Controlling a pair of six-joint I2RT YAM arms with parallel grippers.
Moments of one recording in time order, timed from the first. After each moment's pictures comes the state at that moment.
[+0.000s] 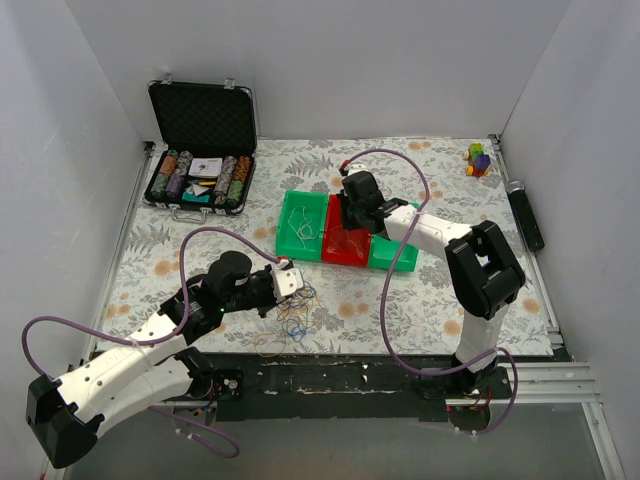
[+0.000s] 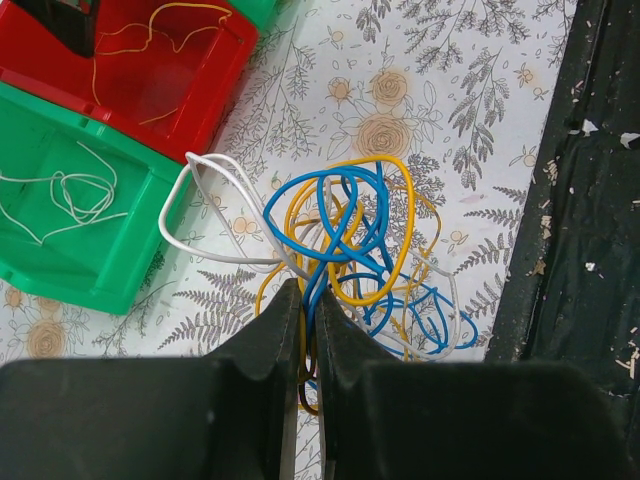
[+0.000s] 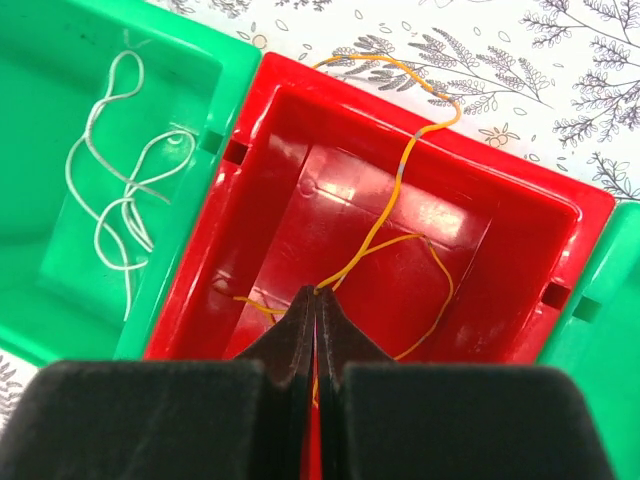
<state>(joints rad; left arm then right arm) -0.78 0.77 0.60 -0.34 0.33 0.43 0.64 1.83 1.25 -0.15 0.13 0.33</state>
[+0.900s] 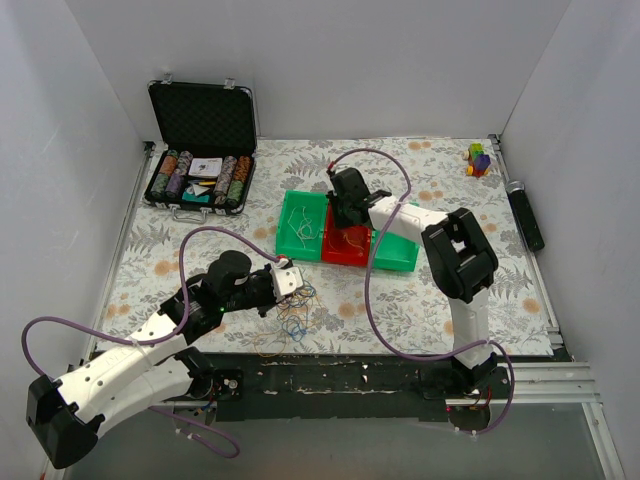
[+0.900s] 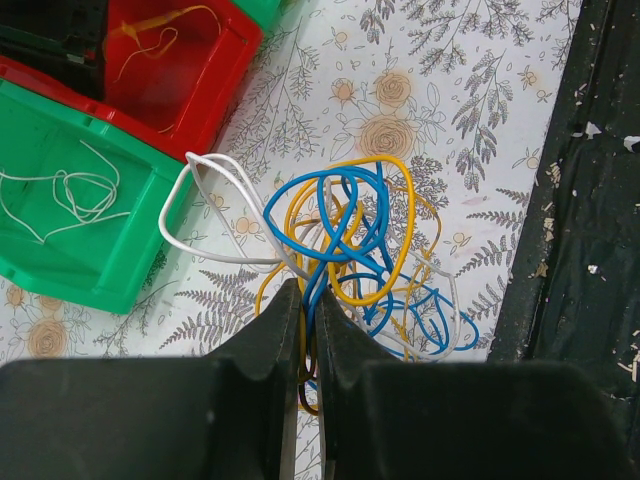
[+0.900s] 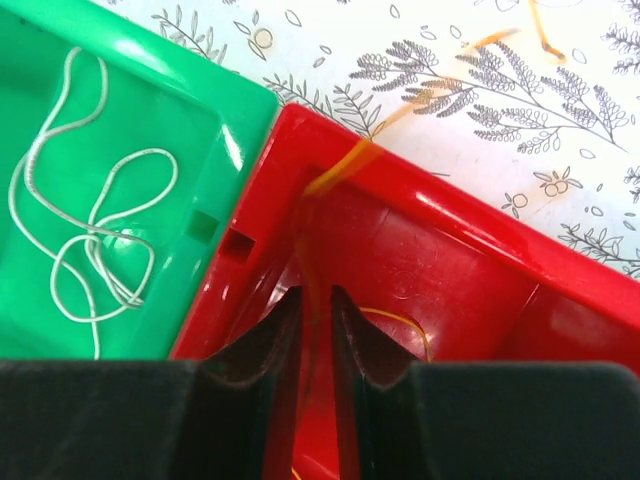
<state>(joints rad) -0.77 0.78 0.60 -0.34 0.33 0.43 0.64 2.04 1.45 -0.25 0.11 0.29</state>
